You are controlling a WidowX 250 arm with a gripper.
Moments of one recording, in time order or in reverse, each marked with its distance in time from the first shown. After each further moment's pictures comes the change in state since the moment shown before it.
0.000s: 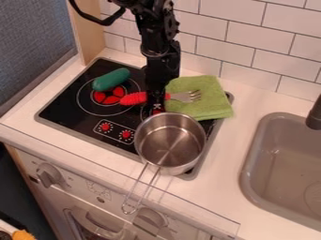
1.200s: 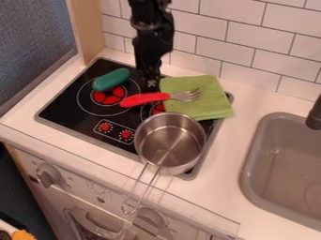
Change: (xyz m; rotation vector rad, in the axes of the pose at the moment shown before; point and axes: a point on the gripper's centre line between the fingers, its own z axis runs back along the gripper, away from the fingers) arm -0.013 0.009 0.056 0.024 -0.024 0.093
